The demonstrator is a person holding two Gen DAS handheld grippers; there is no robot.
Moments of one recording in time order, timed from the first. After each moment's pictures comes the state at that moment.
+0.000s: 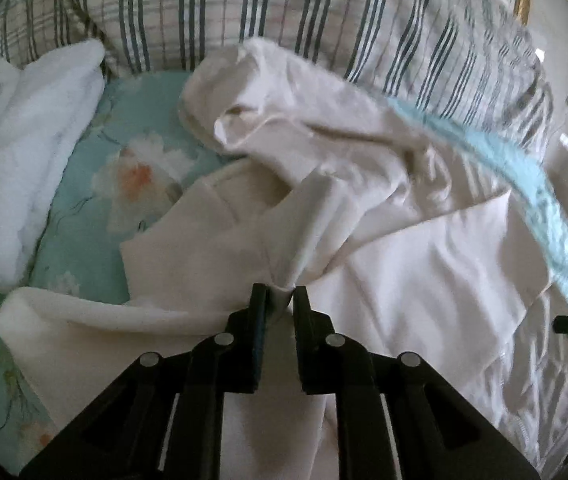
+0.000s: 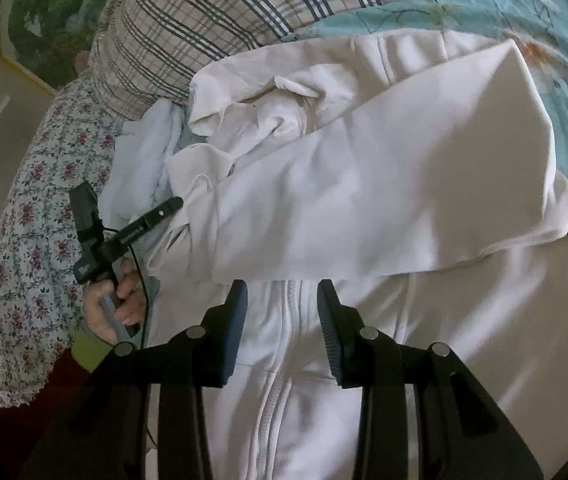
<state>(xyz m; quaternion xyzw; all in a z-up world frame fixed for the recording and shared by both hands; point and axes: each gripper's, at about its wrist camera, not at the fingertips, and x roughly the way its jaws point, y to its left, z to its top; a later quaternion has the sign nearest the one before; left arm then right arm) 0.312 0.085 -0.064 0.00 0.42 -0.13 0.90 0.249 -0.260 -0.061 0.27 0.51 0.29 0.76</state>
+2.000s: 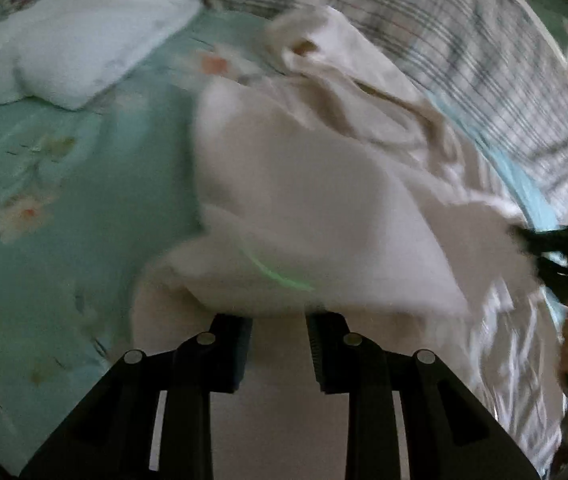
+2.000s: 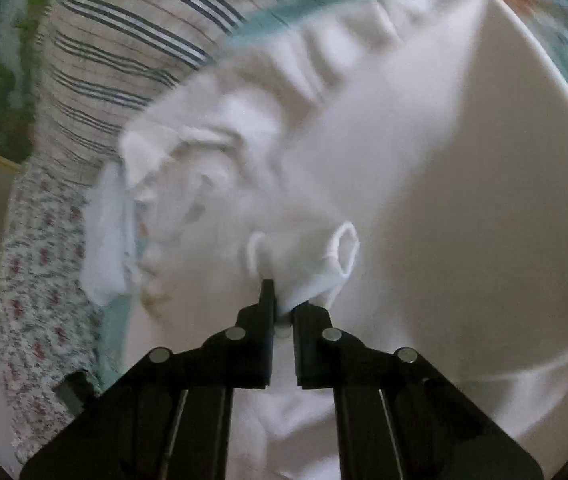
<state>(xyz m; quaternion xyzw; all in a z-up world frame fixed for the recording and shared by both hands) 0.216 0.104 -0.100 -0.14 0.44 -0.03 0.89 0.333 -0.278 -0.081 0.39 0.46 0.25 0.76</state>
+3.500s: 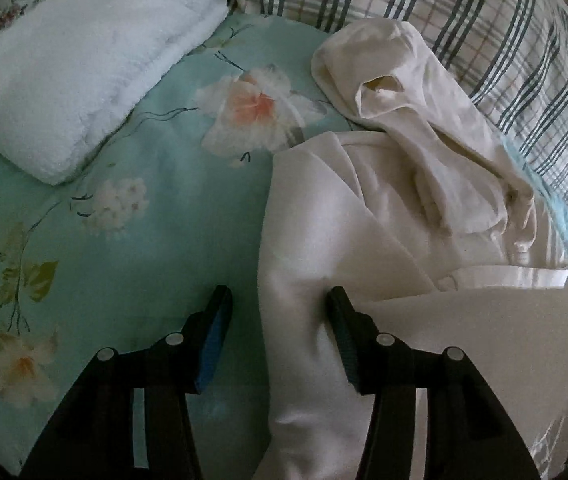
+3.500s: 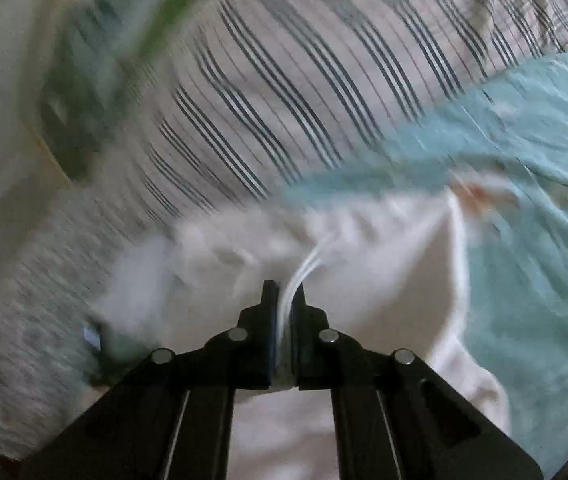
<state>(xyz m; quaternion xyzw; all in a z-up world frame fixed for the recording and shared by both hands) 0.322 0.126 -0.103 -0.12 0.45 0.02 0.88 0.286 -0.337 -0.062 0.28 0.39 0.19 0.86</state>
